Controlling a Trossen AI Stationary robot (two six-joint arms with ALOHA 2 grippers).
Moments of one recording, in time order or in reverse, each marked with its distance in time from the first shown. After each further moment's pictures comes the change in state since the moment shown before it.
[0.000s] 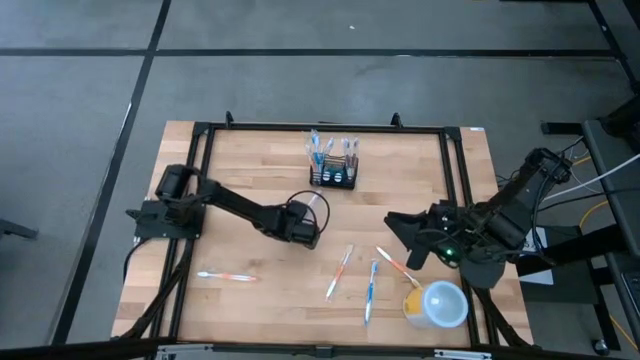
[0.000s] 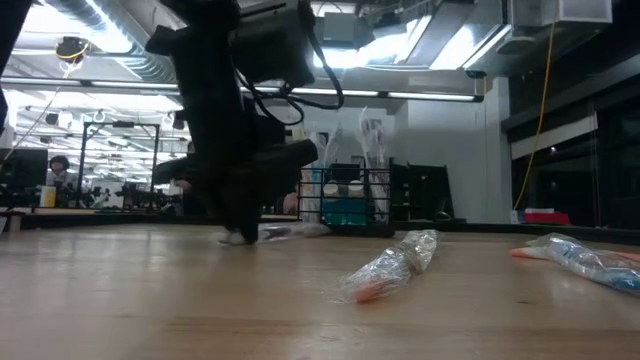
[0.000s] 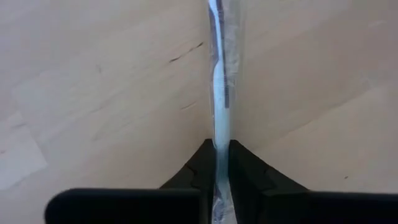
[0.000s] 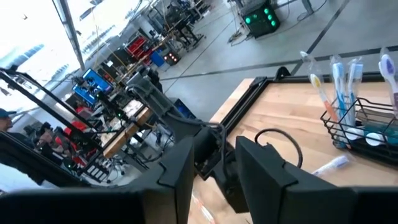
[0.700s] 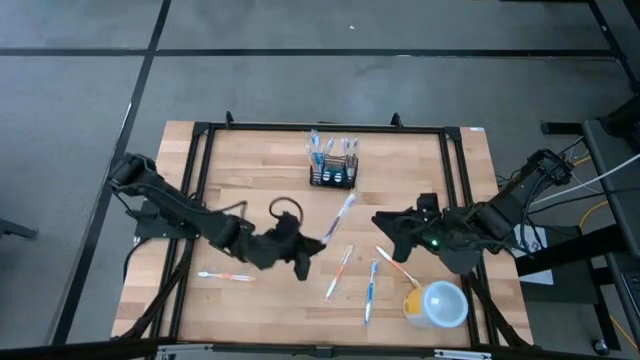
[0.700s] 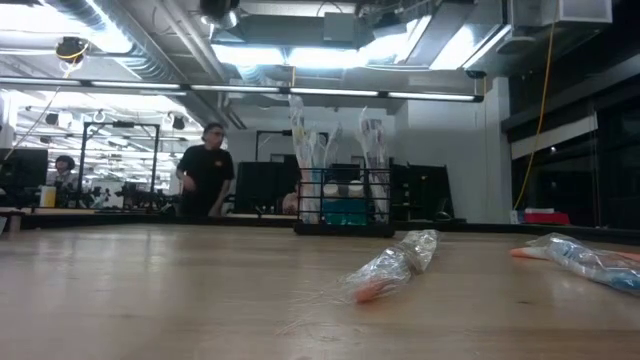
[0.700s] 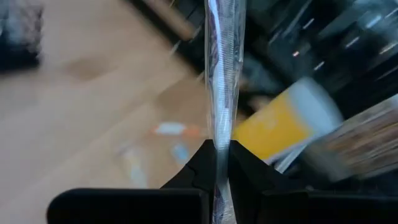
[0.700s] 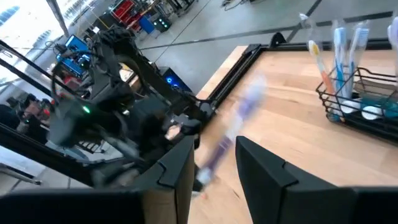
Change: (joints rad) left arm -0.275 -0.415 -0.009 0.602 -0.306 0.309; right arm -0.121 0.005 0.000 -0.084 -0.232 0.052
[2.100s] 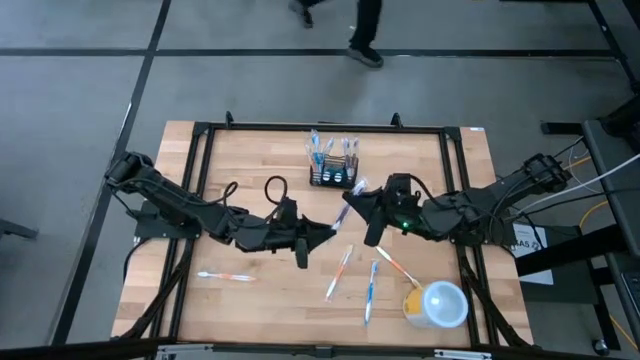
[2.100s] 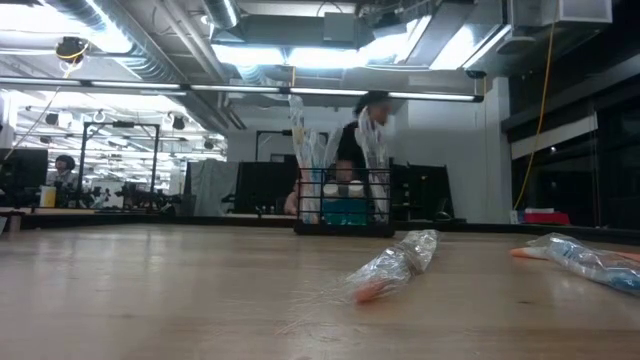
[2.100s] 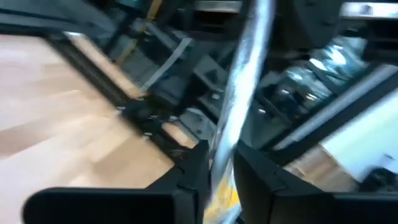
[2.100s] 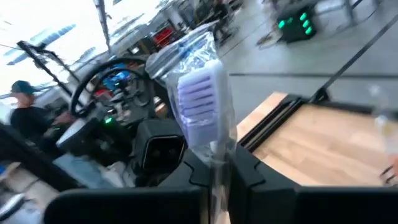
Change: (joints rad) left arm 0.056 -0.033 0.006 0.307 0.026 0.148; right arm -0.234 0.076 -0.001 0.529 -0.204 -0.519
